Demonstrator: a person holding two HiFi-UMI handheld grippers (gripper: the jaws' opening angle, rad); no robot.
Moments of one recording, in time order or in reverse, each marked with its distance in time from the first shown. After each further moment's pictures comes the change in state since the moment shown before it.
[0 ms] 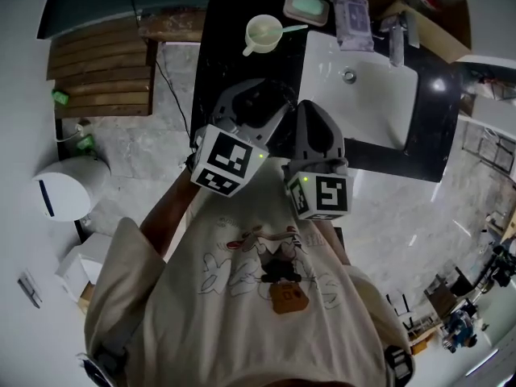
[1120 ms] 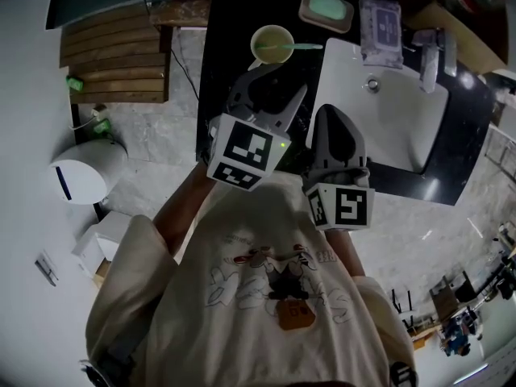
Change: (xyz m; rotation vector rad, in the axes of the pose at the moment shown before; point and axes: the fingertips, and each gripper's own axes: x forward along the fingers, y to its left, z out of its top) left arm 0.096 0.066 0.006 -0.066 0.082 0.079; right arm 0.070 -0.059 -0.016 0.058 0.082 0.034
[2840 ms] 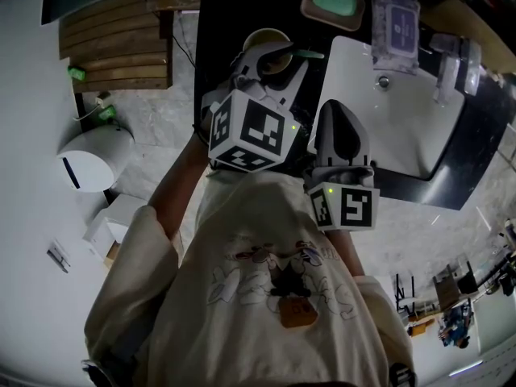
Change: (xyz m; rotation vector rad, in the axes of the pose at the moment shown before) left arm 0.073 0.036 -0.006 0.233 0.158 -0.025; right arm 0.044 -0.036 -0.021 0.125 0.063 -0.020
